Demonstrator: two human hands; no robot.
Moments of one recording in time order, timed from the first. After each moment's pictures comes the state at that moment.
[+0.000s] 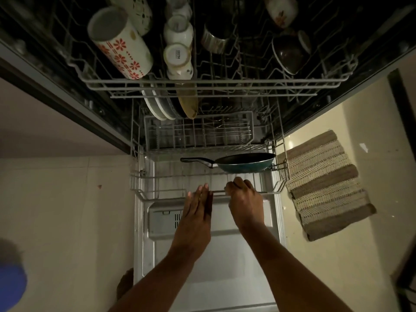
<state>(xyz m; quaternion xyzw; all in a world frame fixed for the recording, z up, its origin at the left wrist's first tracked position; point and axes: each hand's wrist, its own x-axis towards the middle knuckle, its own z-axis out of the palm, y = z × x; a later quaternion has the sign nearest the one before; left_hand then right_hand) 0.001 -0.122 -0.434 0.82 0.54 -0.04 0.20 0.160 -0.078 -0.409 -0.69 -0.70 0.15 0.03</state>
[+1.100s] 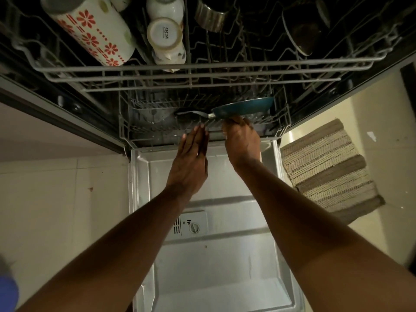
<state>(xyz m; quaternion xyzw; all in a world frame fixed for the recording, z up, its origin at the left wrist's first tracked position) -0.001 0.033 -0.460 0.82 0.55 0.06 0.14 0.151 0.072 -0.418 -0.73 -0.68 0.10 0.07</state>
